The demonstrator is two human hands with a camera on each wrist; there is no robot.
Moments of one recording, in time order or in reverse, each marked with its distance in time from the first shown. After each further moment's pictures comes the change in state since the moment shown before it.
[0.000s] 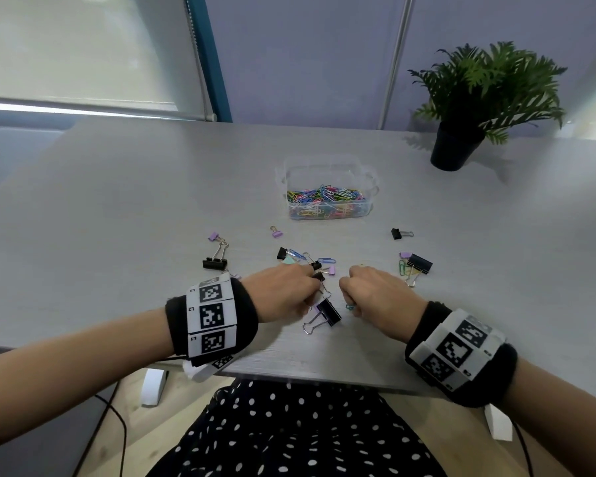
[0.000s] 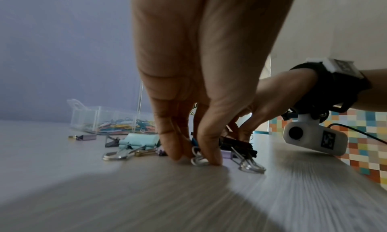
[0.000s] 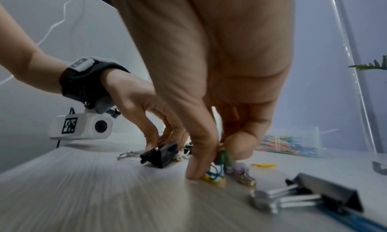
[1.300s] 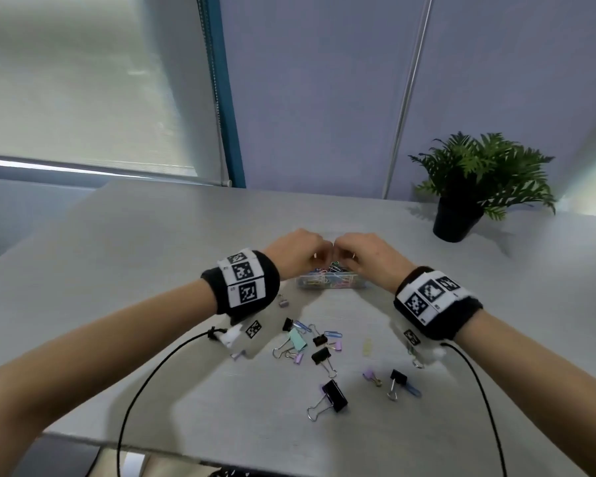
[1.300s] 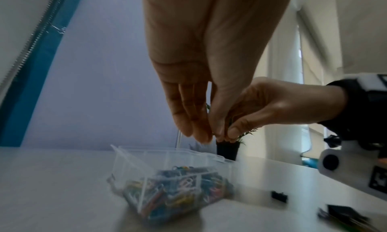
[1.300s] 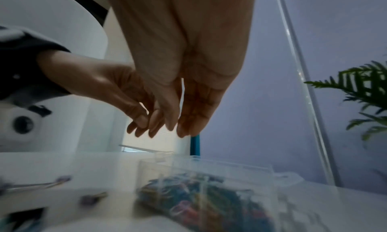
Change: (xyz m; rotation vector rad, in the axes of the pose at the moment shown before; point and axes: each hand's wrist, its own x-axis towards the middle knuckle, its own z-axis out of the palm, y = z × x) left_hand 0.074 -0.069 -0.094 -0.053 0.324 -0.060; right_hand 0.107 0.062 -0.085 0.200 0.408 -0.156
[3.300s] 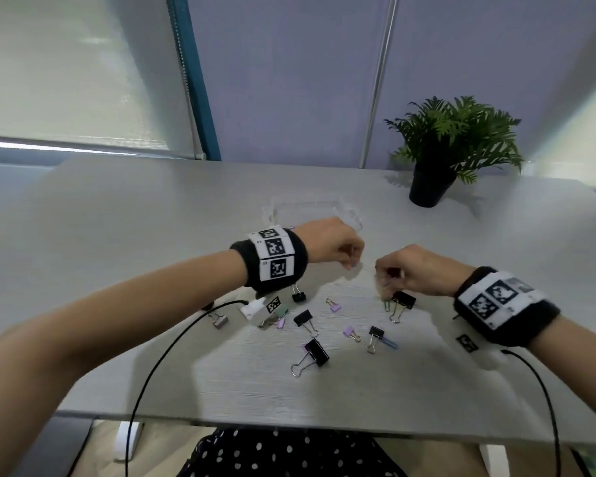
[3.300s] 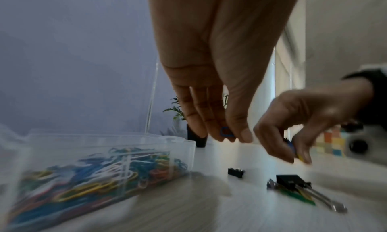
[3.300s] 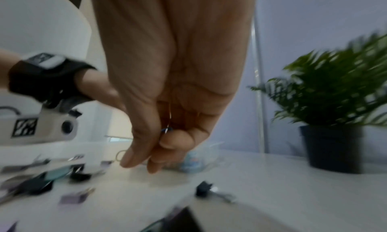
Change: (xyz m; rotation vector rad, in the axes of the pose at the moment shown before) left_hand 0.031 0.052 0.031 -0.061 -0.184 0.276; right_hand -0.099 0.031 -0.017 -0.012 -0.363 0.154
